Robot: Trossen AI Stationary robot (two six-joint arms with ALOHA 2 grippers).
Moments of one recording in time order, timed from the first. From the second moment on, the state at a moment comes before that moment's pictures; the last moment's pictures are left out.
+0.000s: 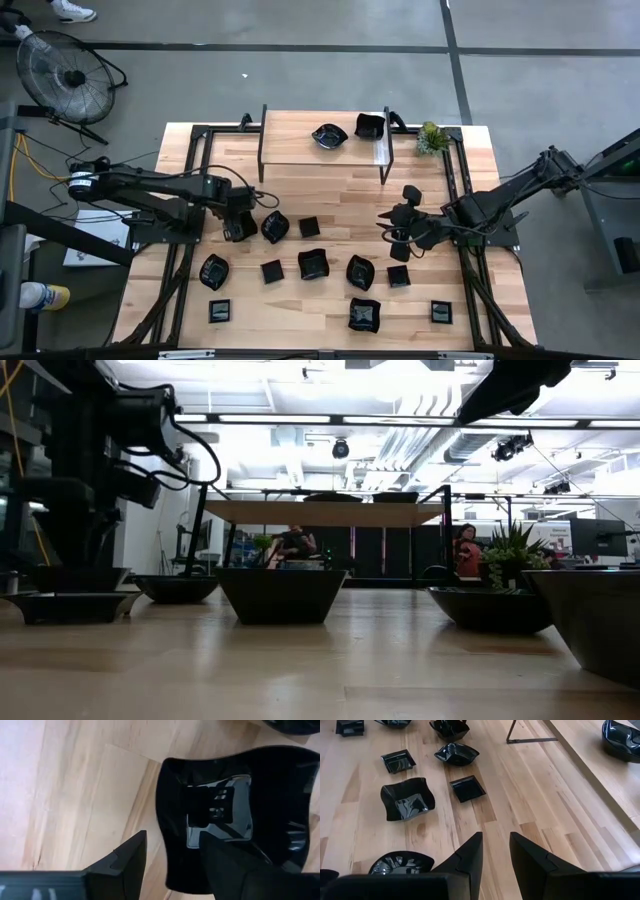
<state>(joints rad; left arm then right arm) 0.09 1.12 0.57 -0.86 -0.05 -0.26 0.44 1.12 0.87 -0.53 0.60 0.42</state>
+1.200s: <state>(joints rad) 0.09 1.06 0.77 -1.02 -0.03 -0.23 0.44 1.12 0.87 -0.54 0.60 0.42</state>
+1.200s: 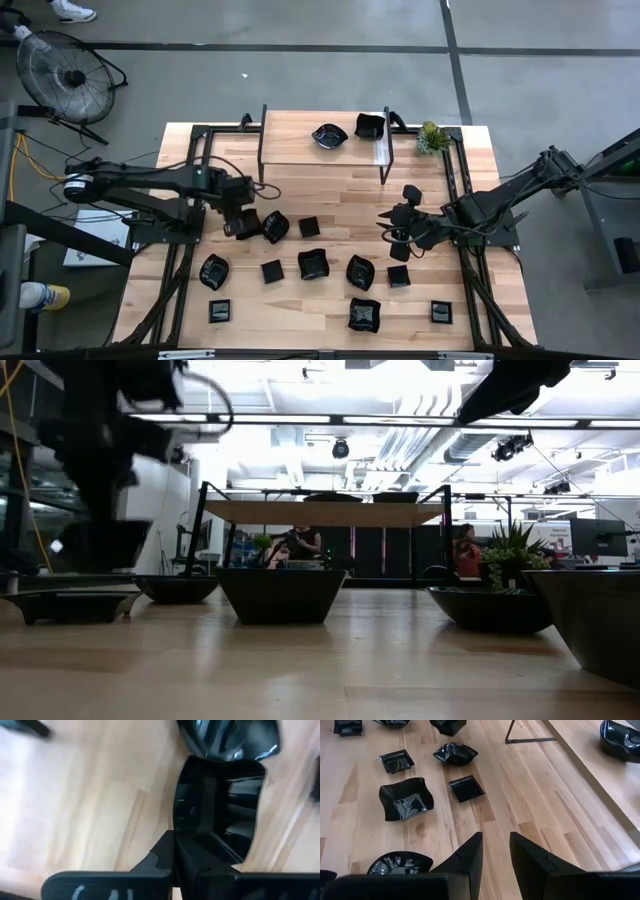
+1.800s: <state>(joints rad) -0.30 1.07 1.02 -0.81 -0.74 -0.16 0.50 1.18 0.87 -0.44 0.87 0.46</state>
